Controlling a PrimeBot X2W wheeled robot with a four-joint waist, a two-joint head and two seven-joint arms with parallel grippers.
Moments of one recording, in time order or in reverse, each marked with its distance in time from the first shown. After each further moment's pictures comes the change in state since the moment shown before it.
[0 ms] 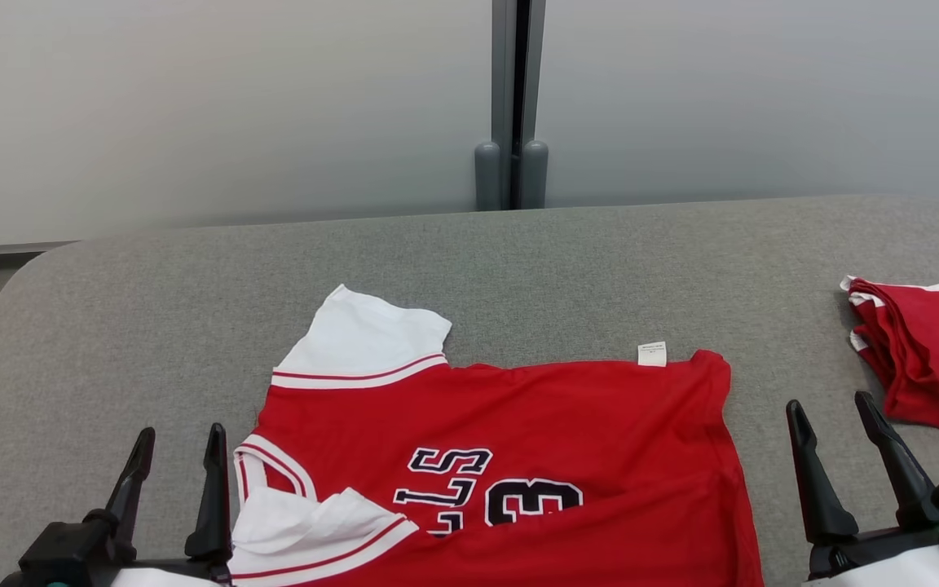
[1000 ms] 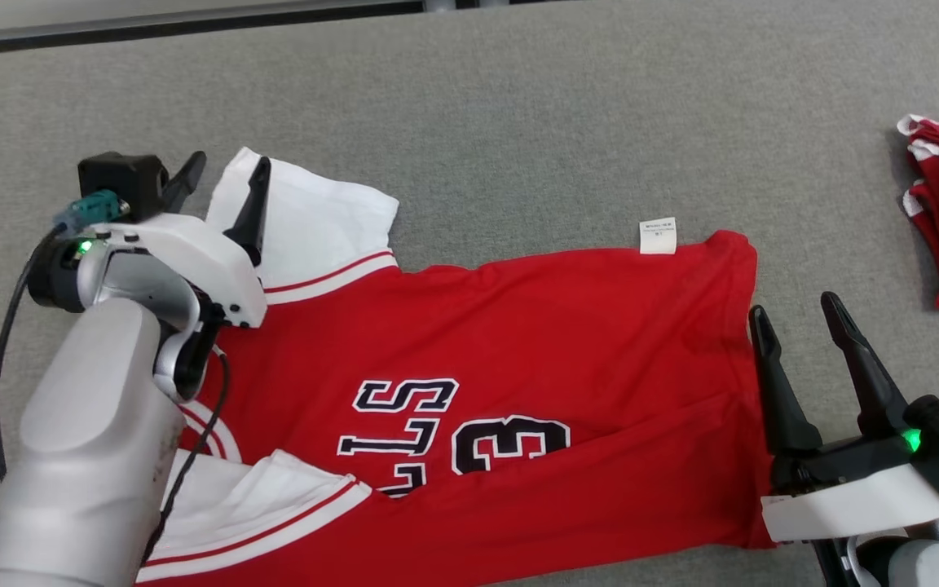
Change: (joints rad) left arm -0.834 -0.062 -0.137 0.688 -0.033 -0.220 0.161; right arm -0.171 0.053 0.042 -0.033 -0.031 0.000 0.012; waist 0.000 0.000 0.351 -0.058
